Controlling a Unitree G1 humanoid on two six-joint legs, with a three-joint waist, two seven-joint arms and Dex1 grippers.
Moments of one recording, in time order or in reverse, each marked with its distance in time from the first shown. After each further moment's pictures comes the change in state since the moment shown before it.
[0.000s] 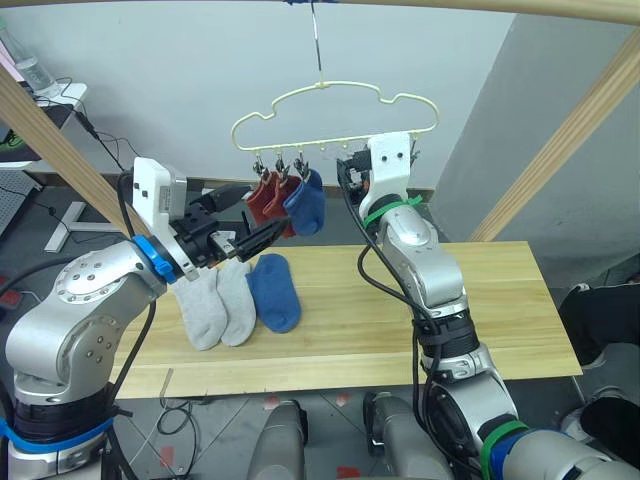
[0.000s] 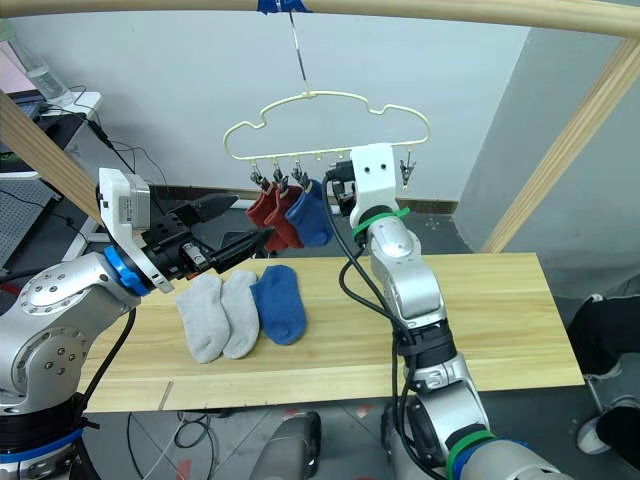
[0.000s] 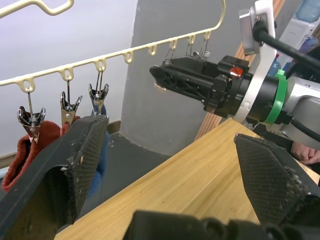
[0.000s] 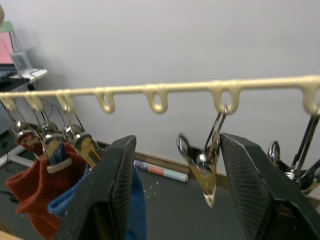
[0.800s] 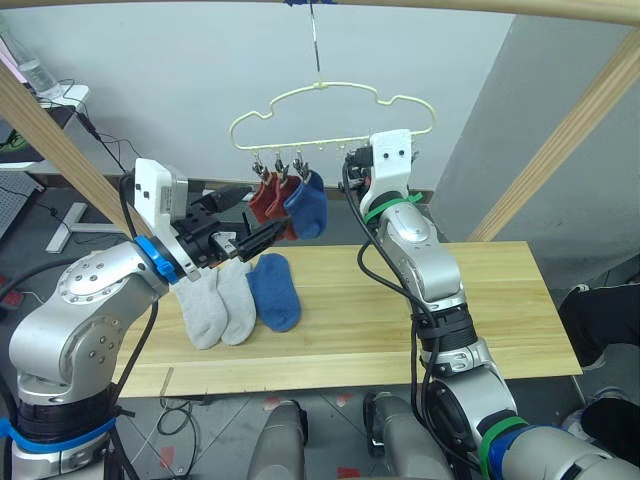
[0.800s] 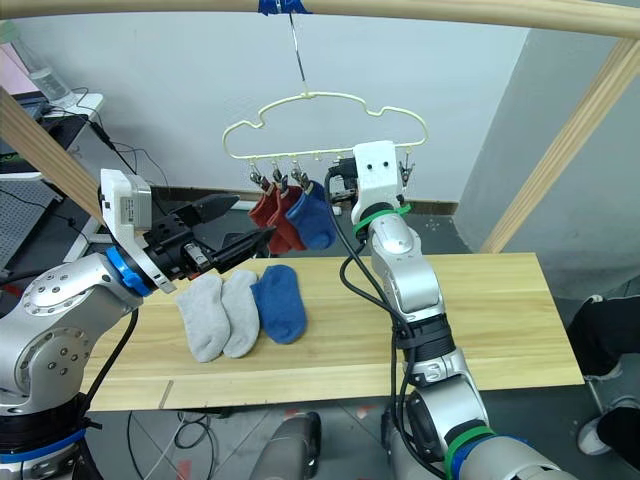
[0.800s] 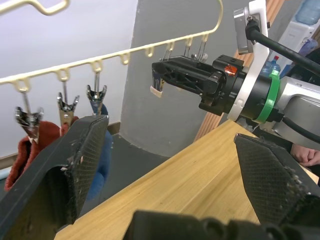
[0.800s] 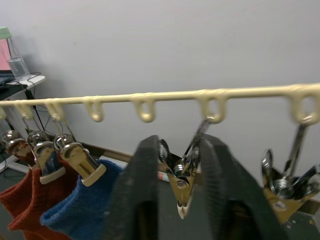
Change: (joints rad) left arm 0.000 -0.012 -0.002 0.000 0.006 0.000 0.003; right arm -0.027 0.000 -0.025 0.065 0.007 -0.049 0.003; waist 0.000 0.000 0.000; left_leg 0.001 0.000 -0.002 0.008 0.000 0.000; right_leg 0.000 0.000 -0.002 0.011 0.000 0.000
